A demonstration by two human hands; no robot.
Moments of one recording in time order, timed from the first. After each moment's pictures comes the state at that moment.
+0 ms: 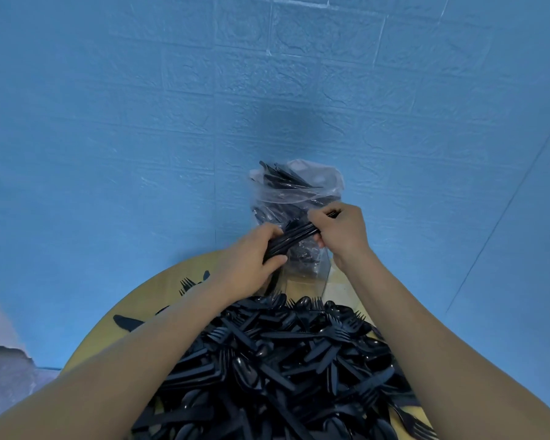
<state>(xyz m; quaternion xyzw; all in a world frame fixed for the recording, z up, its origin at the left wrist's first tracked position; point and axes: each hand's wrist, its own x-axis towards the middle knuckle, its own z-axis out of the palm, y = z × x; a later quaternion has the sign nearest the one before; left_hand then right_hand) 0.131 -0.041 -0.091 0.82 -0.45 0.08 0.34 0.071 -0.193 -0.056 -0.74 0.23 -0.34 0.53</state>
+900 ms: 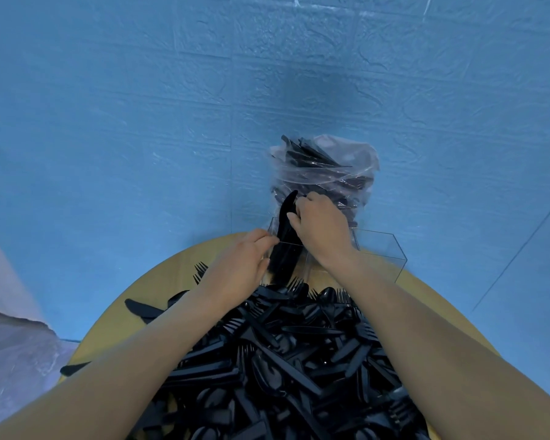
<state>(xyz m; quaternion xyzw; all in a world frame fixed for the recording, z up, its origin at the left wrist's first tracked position) 0.165 -0.019 -0.139 0.84 -0.46 0.10 0.26 0.134 -0.179 -0.102 -0.95 0.12 -0.28 0.02</state>
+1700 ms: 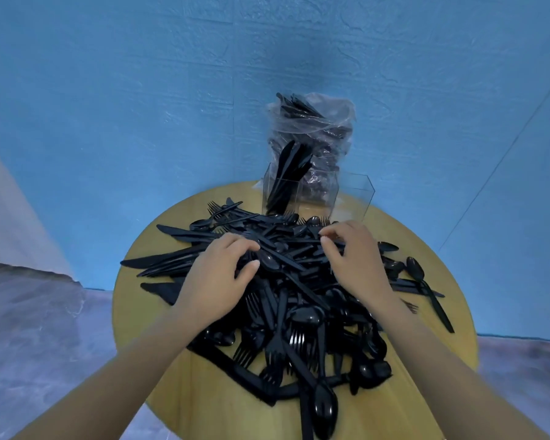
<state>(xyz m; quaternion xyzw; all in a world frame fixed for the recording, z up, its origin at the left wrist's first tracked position) 0.023 0.083 -0.160 0.87 -0.38 0.07 0.31 -0.062 -0.120 -0.148 -0.92 0.16 -0.27 0.23</state>
